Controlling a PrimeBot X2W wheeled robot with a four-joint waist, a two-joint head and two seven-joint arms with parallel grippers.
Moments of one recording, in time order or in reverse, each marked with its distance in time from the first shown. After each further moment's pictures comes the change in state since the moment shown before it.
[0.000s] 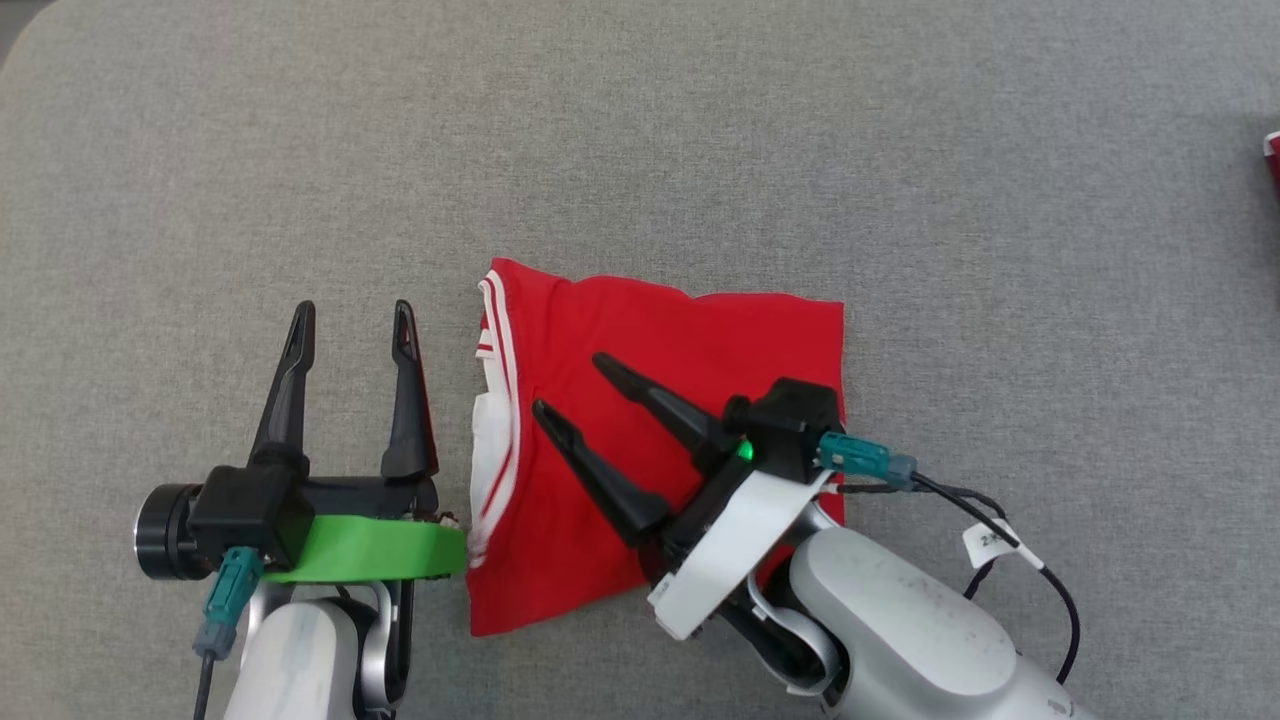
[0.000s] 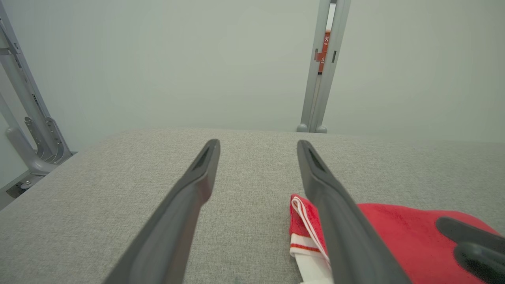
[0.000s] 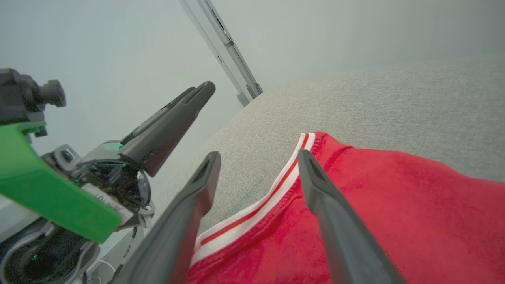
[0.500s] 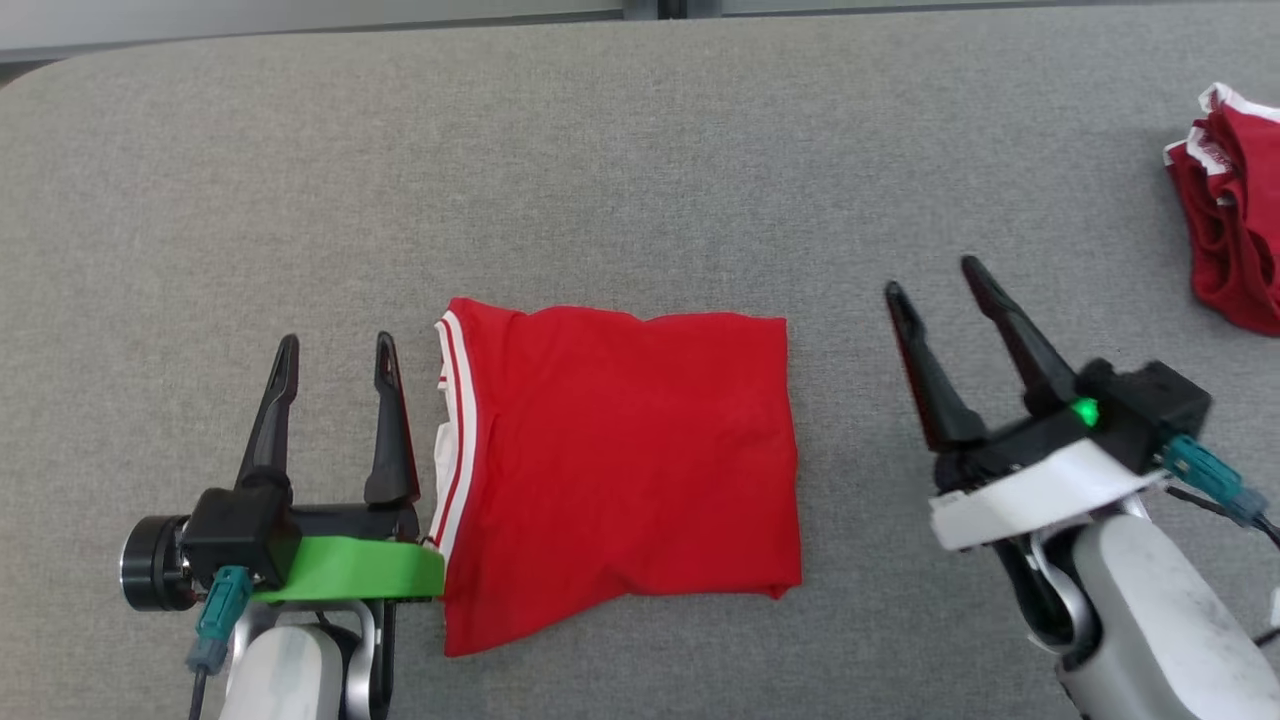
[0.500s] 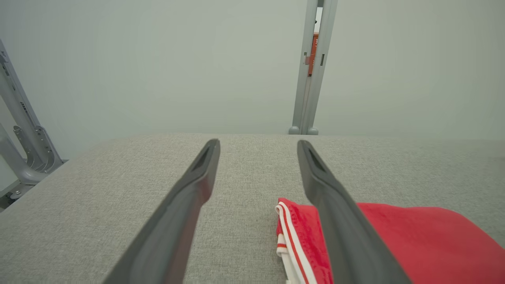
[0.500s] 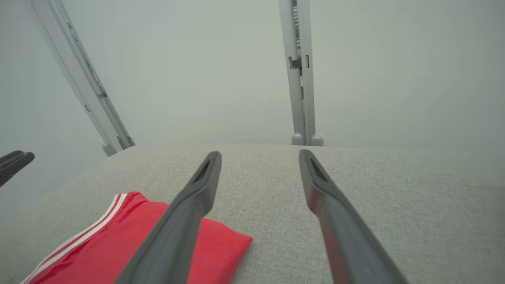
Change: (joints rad) left arm 0.032 0.004 0.031 0.026 0.017 -0.007 0.000; right arm 0.219 -0.162 -0.506 -0.182 -0.244 0.000 -0.054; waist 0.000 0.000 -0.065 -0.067
